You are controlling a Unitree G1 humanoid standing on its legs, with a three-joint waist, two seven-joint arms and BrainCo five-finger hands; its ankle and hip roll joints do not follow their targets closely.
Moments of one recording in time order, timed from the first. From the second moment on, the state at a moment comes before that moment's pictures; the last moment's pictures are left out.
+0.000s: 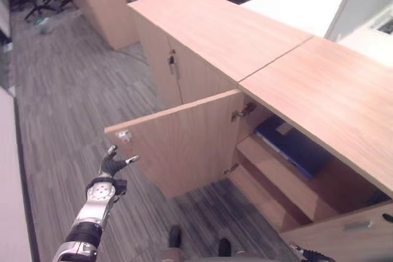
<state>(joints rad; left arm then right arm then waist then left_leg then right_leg) -0.17 0.47 -0.05 0.64 -0.19 -0.04 0.17 -0.06 -0.36 -0.05 1.41 0.26 0.07 -0.15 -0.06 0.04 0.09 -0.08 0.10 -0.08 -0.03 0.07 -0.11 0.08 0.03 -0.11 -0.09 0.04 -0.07</state>
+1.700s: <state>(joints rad) -0.16 0.55 -0.55 0.22 -0.45 -0.04 -0.08 -0.18 -0.22 -0.07 1.46 0.31 0.10 -0.11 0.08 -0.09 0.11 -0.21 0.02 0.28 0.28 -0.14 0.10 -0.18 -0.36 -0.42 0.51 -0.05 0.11</state>
